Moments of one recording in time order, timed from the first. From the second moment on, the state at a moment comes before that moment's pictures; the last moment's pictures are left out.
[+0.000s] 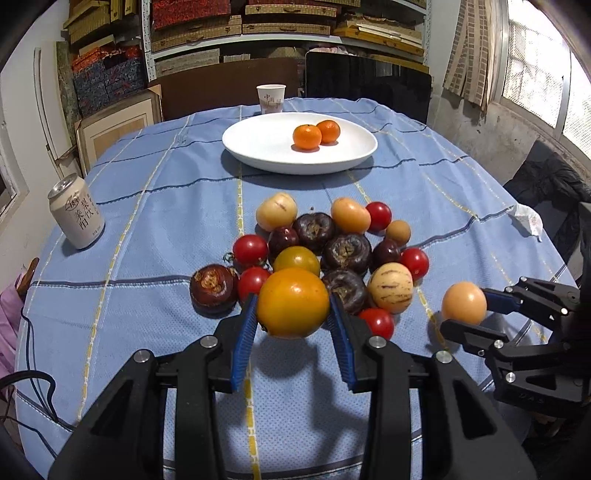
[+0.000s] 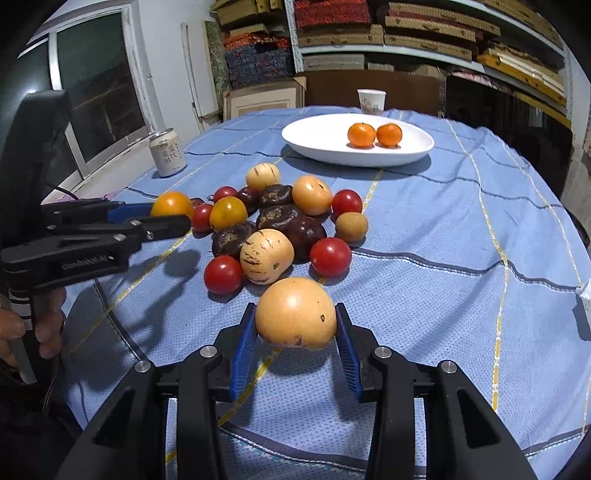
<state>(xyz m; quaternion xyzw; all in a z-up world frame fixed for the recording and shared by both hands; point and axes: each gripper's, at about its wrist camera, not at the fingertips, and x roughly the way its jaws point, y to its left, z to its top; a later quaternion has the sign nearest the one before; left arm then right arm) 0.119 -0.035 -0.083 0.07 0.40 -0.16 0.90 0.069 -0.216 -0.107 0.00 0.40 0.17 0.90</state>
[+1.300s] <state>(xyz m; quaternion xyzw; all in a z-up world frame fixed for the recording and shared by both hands) 0.371 -0.072 -0.070 0.05 0.40 -0.09 0.91 0.321 -0.248 -0.059 -0.01 0.36 0.09 0.93</state>
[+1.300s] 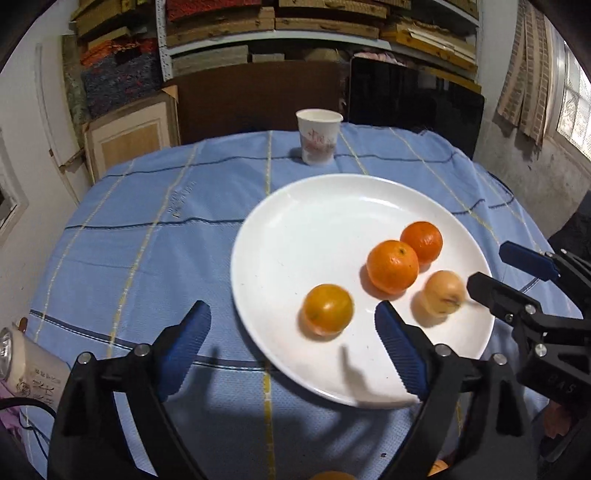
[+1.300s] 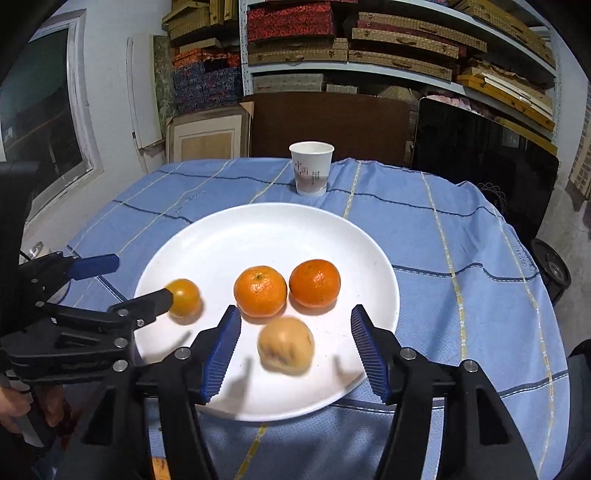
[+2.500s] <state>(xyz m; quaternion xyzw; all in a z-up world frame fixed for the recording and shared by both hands) 0.139 0.045 -0.100 -0.03 0.38 -0.11 0.92 0.105 -0.174 -0.100 0.02 0.40 0.18 0.90</state>
